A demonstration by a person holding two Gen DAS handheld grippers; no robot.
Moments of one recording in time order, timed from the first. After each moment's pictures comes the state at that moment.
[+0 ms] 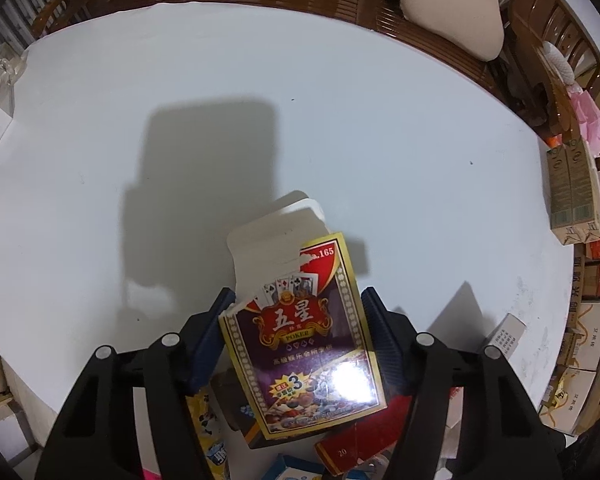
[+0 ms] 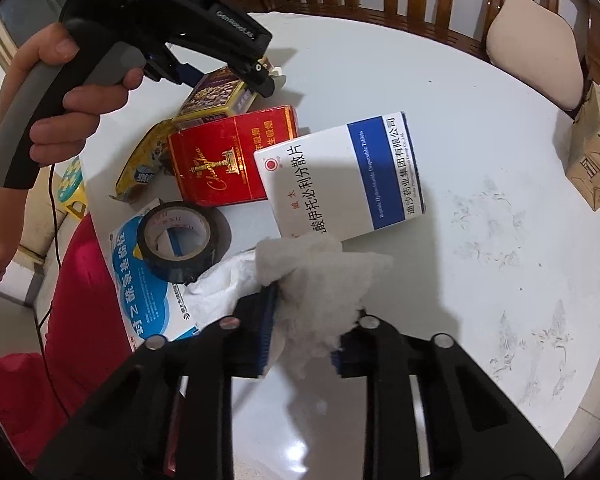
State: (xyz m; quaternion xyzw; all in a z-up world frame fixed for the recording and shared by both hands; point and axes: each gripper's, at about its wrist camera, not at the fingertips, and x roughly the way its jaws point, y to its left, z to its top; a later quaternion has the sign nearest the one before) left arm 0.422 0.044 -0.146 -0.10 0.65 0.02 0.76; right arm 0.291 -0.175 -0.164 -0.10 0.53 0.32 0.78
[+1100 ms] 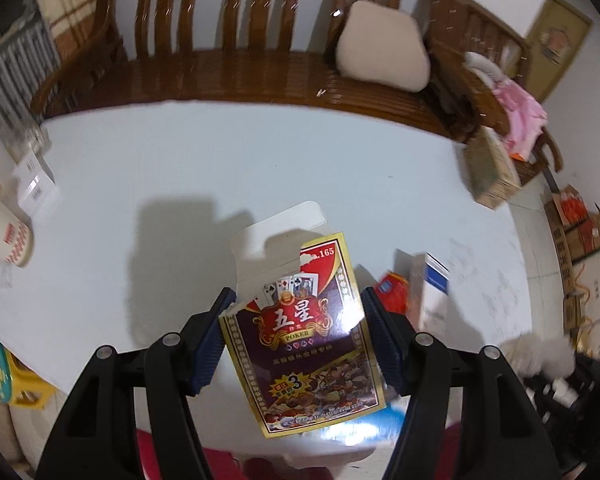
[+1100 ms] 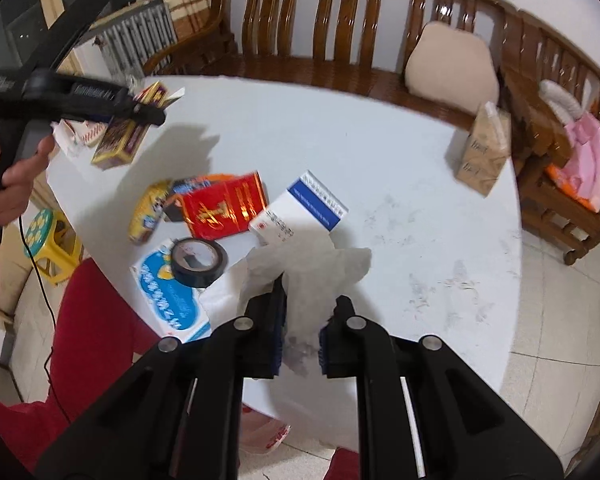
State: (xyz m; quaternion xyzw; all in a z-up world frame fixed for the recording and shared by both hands) left arm 0.304 0.048 -0.032 -0.03 0.53 -0.05 0.85; right arm 0.222 -0.205 -0.062 -0.08 0.45 0.20 0.87
